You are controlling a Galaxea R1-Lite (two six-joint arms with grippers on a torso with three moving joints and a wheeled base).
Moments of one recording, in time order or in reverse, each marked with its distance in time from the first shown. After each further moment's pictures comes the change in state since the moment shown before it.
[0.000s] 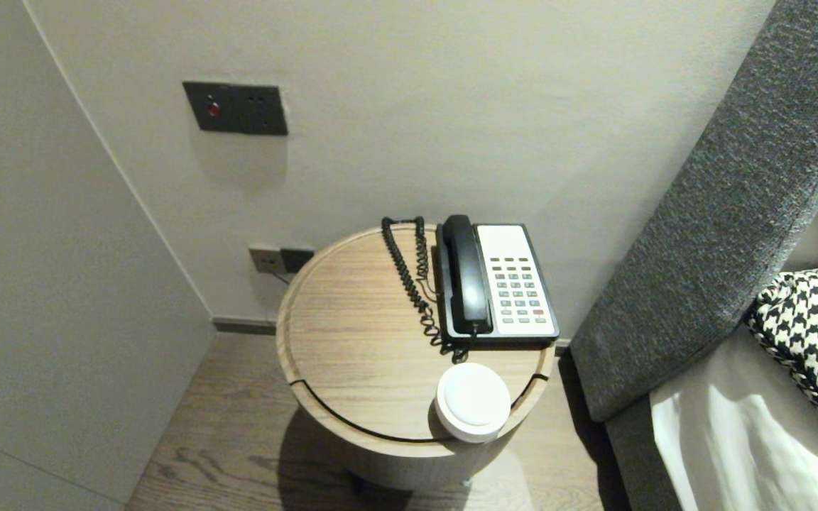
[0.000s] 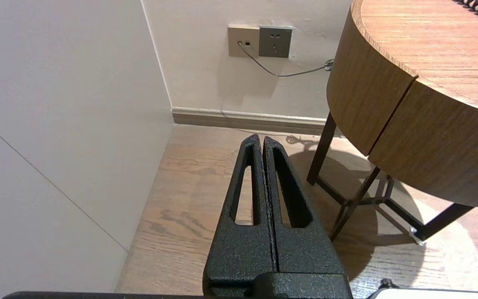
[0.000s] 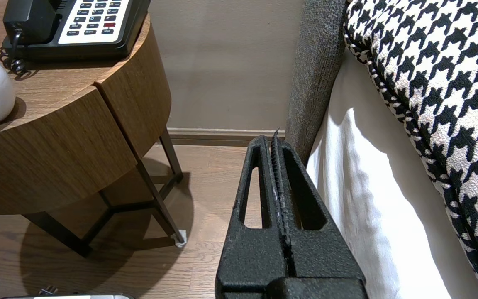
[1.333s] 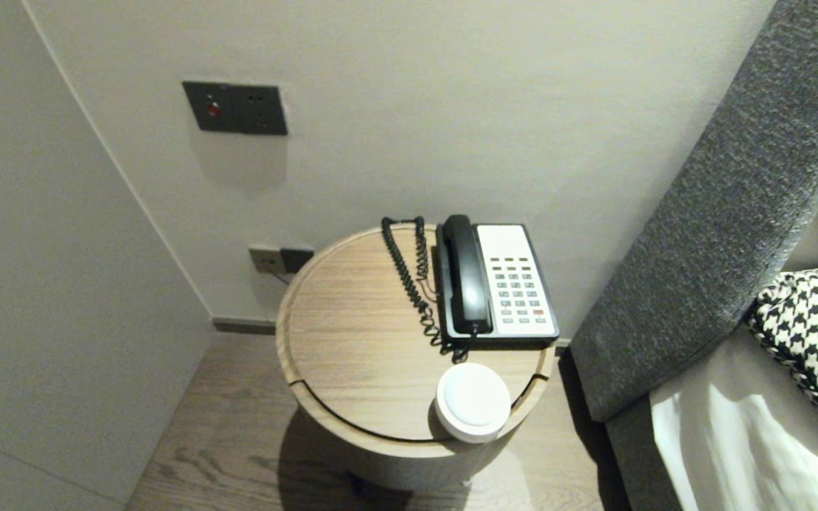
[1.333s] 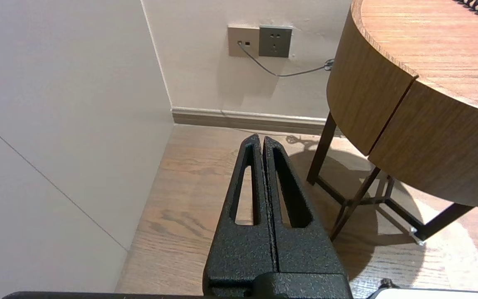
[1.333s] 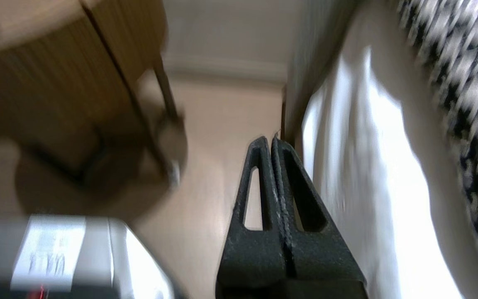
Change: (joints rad) left arm 0.000 0.000 0.000 0.000 0.000 0.000; right arm -0.002 0.091 -0.089 0.227 0.032 -0.066
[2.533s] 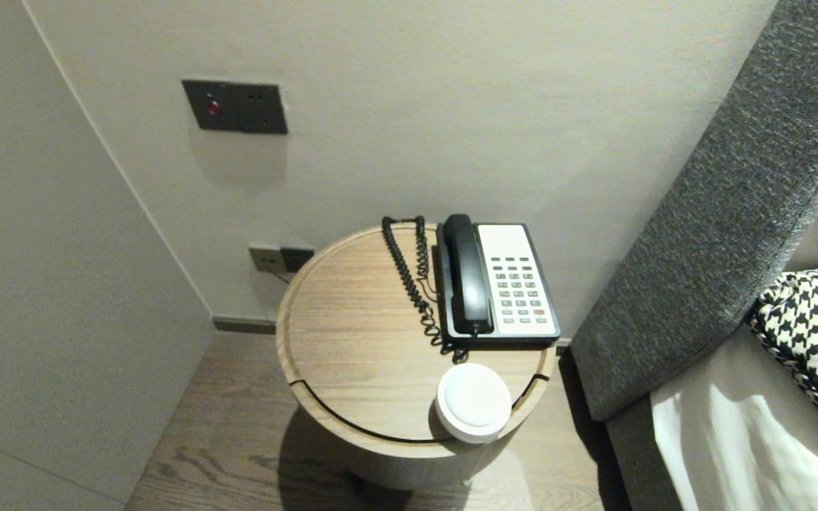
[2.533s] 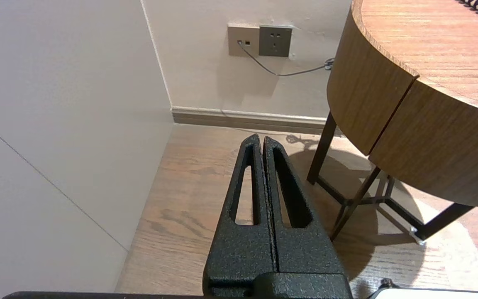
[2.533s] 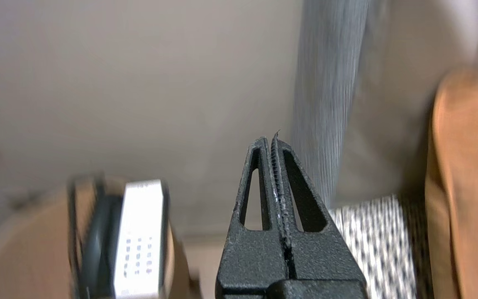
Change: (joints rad) left arm 0.000 0.000 0.000 0.000 0.000 0.000; right arm -0.134 0.933 -1.478 0.250 0.021 0.131
